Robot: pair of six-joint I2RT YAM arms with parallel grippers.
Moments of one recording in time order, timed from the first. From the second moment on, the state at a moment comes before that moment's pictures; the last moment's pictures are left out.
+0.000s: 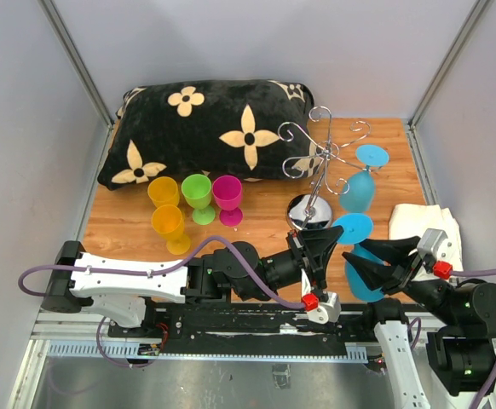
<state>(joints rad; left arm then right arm) -1.56 1.34 1.17 0.36 -0.32 1.13 0.02 0.23 1.04 -0.63 -0.88 0.10</state>
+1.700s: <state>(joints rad) -1.14 1.23 1.38 0.17 -0.34 0.48 0.02 0.08 0.75 -0.36 -0.53 0.12</state>
